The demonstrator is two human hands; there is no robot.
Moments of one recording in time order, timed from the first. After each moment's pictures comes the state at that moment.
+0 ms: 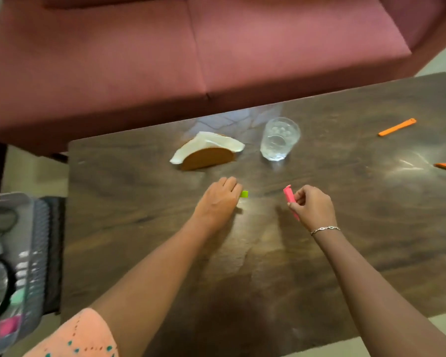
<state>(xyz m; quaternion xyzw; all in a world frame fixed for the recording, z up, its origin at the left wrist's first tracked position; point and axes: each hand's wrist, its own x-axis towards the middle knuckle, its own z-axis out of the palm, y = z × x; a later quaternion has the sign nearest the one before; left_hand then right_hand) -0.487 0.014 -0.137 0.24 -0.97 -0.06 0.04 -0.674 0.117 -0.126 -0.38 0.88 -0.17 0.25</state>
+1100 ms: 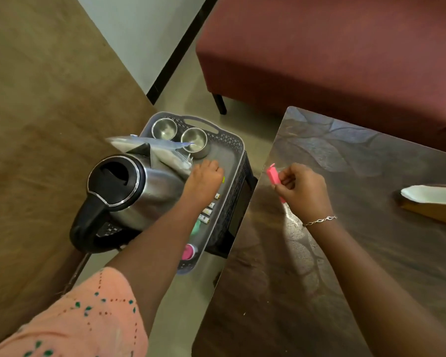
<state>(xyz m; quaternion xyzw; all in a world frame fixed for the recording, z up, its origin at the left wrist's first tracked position) -0.051 -0.078 -0.173 0.62 -0.76 -0.05 -0.18 -0.255 -0.075 -0.120 -0.67 0.64 -0.19 0.32</state>
